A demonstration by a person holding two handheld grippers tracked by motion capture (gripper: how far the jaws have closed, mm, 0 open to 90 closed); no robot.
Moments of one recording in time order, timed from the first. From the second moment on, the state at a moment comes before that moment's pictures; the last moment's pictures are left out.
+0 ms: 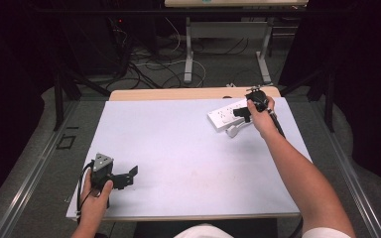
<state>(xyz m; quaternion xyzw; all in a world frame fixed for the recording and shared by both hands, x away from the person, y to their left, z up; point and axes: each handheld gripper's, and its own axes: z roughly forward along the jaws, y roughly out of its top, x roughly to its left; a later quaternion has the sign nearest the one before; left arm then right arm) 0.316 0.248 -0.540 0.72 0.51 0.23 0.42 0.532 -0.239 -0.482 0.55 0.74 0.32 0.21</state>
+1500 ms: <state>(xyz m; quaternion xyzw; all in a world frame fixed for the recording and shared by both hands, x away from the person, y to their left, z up) 0.313 0.247 -0.539 0.72 0.50 0.23 0.41 0.377 -0.243 -0.457 0.40 0.81 0.36 0.21</state>
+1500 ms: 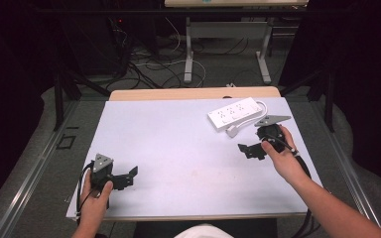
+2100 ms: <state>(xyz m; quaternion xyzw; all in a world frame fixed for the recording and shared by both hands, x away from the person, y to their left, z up) 0.313 0.246 -0.539 0.72 0.50 0.23 0.41 0.329 -0.262 -0.494 0.41 0.80 0.39 0.20</state>
